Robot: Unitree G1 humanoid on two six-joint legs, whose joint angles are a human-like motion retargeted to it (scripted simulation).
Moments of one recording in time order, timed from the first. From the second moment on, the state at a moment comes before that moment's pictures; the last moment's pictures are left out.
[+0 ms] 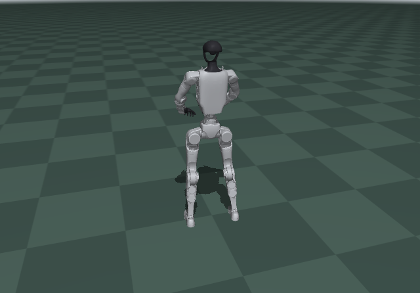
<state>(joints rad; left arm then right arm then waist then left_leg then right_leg) -0.47 0.34 -0.94 0.97 0.95 -0.22 0.48 -0.53 -0.44 1.08 0.82 -1.13 -0.08 -0.50 0.08 0.02 0.06 0.17 0.05 -0.04 0.09 -0.24 -0.07 0.13 -0.14 -0.10 0.14 -0.14 0.23</state>
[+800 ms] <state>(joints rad) -1.93 0.85 -1.12 0.77 -1.10 -0.10 0.33 -1.95 -0.89 1.07 0.72 0.80 -0.04 -0.38 0.08 0.02 -0.04 0.14 0.07 -0.02 0.07 -0.22 -0.12 0.12 -0.13 -0.11 0.11 -0.10 0.26</state>
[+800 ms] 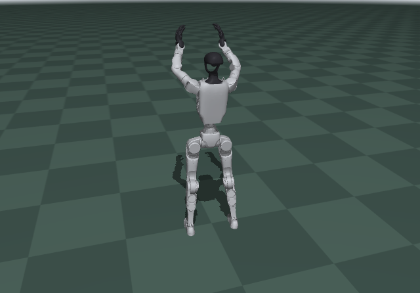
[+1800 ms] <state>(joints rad) -1.59 1.17 -1.13 -0.21 0.27 -0.19 0.54 -1.50 -1.12 1.01 -0.32 0.10 -0.15 -0.33 0.07 0.02 0.01 0.17 0.07 -0.02 0.09 -0.26 -0.11 0.14 -0.13 -0.09 0.12 -0.12 0.26</state>
